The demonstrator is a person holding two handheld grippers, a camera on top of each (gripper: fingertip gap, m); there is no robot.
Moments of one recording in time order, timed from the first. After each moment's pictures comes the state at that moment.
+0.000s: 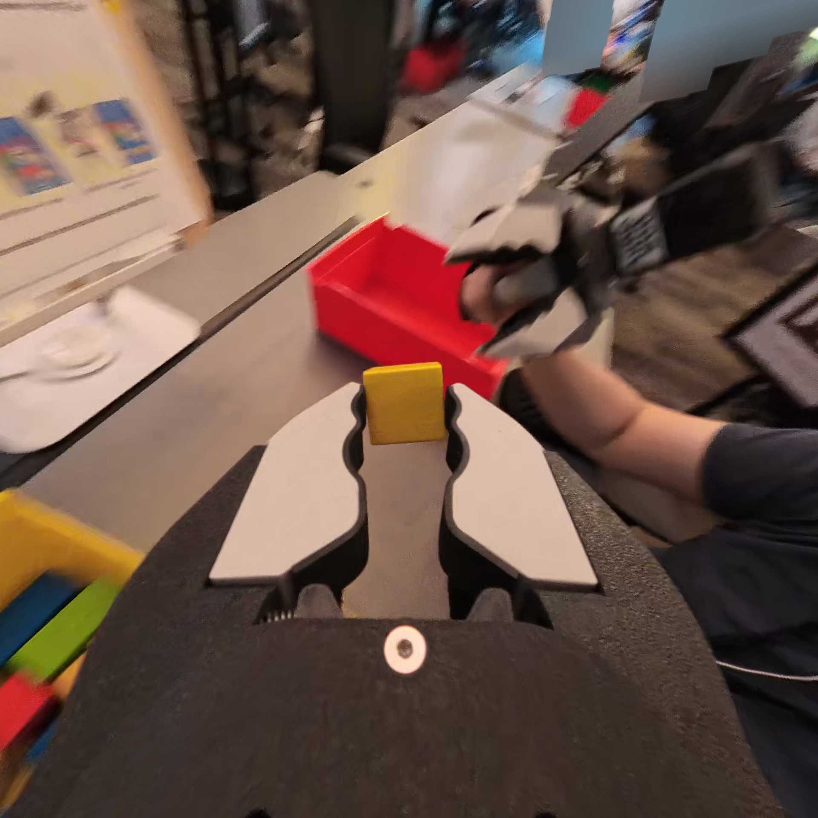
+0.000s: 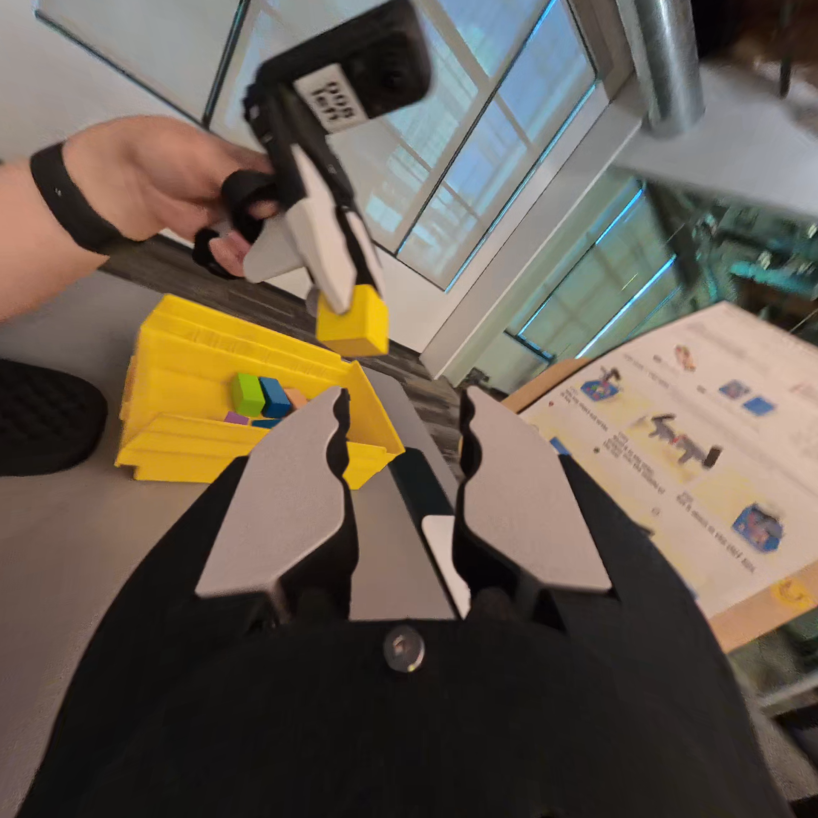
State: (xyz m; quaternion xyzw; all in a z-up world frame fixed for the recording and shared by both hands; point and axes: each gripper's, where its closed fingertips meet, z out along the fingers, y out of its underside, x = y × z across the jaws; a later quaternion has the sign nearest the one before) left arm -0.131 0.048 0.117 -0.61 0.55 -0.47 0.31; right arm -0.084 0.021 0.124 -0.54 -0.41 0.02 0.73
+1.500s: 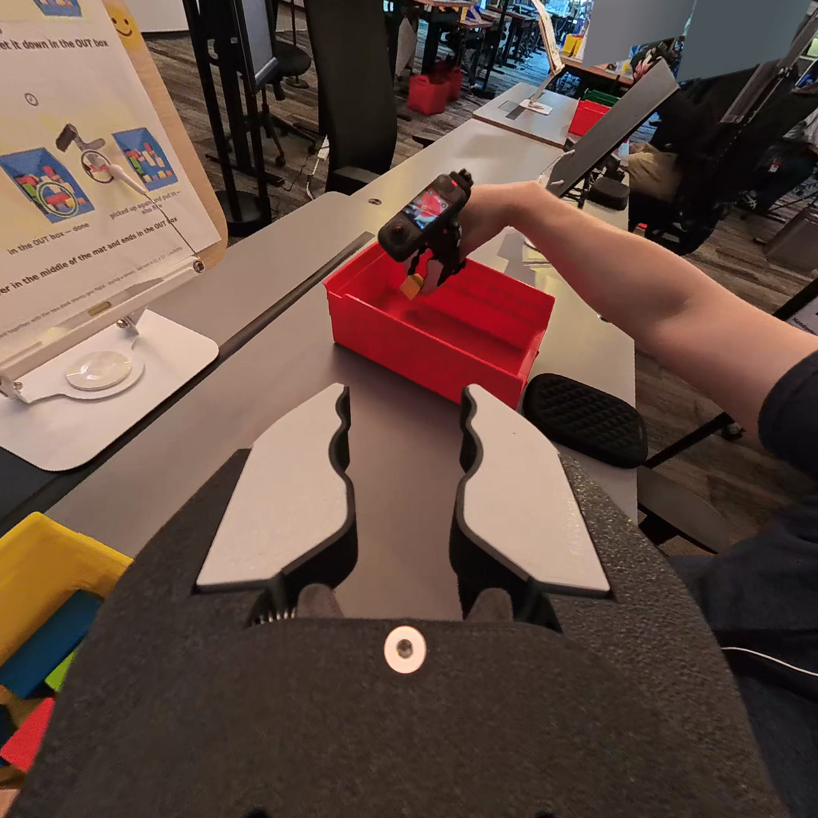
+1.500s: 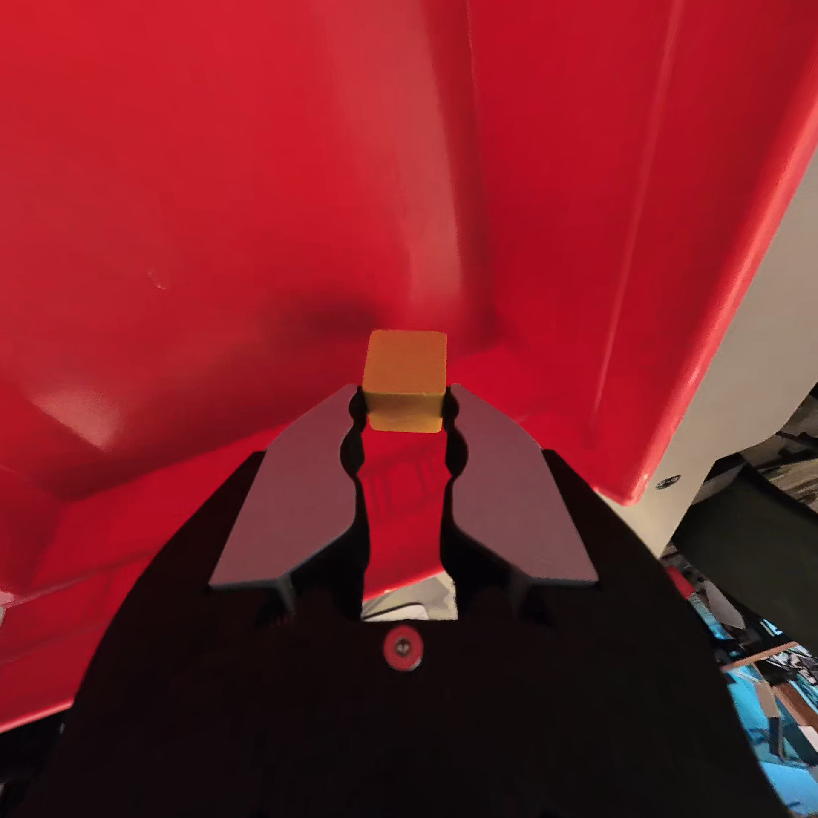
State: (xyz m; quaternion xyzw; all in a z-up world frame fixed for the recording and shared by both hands) left arm -0.125 0.061 0.105 -0.60 0.55 -0.46 0.34; right arm 0.282 -0.007 -0.121 -0.92 -0.37 -0.14 -0.03
